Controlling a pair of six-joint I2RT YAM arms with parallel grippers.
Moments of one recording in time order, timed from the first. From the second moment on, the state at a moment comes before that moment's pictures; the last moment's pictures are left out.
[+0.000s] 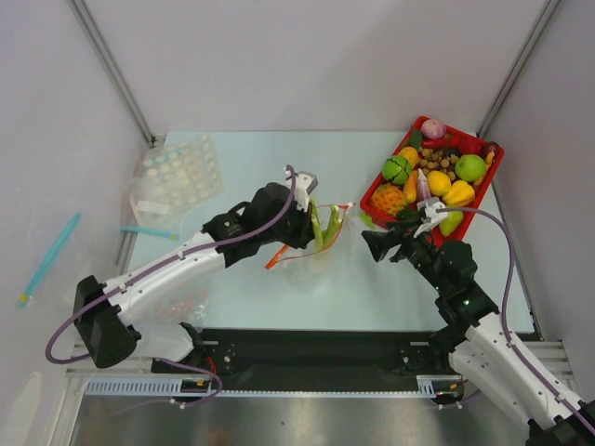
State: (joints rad) left arm -0.88 1.33 1.18 -0.48 0.00 -0.35; right arm 0.49 0.58 0.44 0.14 -0.17 0.31
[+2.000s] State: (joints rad) left arm -0.85 1.18 1.00 -0.31 -0.12 -0.57; right arm 0.03 1.72 1.25 -0.31 0.21 0.30
